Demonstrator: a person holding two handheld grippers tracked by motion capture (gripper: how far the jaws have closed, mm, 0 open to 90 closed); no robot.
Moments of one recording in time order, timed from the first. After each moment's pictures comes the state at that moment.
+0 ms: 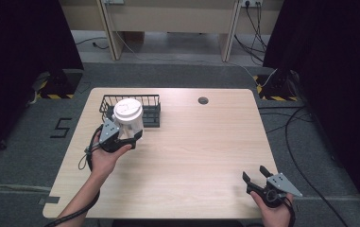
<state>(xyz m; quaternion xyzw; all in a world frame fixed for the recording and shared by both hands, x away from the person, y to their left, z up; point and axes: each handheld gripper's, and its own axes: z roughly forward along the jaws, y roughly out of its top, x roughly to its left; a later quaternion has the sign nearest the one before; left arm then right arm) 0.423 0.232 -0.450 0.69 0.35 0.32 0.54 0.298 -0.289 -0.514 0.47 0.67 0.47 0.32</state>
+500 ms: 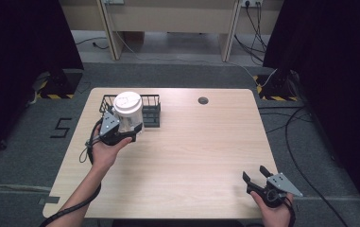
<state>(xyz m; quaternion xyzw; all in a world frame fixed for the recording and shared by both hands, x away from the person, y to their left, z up) 0.439 0.232 -0.438 0.69 0.35 0.33 0.54 0.298 -0.288 -0.514 0.48 0.67 0.48 0.32</state>
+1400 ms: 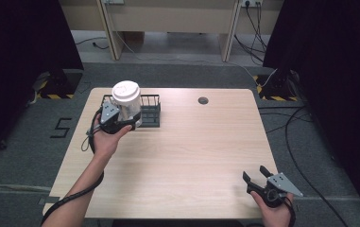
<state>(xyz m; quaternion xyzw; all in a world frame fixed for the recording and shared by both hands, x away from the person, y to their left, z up) 0.470 0.235 -0.425 0.68 0.38 0.34 0.53 0.298 -0.289 -0.514 0.48 0.67 0.48 0.31</state>
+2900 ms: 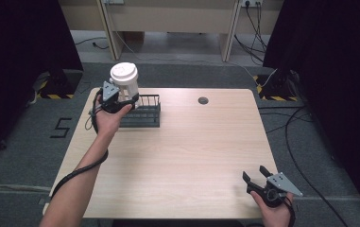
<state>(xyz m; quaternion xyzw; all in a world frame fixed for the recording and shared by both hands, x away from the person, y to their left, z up) 0.530 0.241 -0.404 0.66 0.41 0.37 0.52 0.299 -0.289 -0.514 0.48 0.67 0.48 0.31</state>
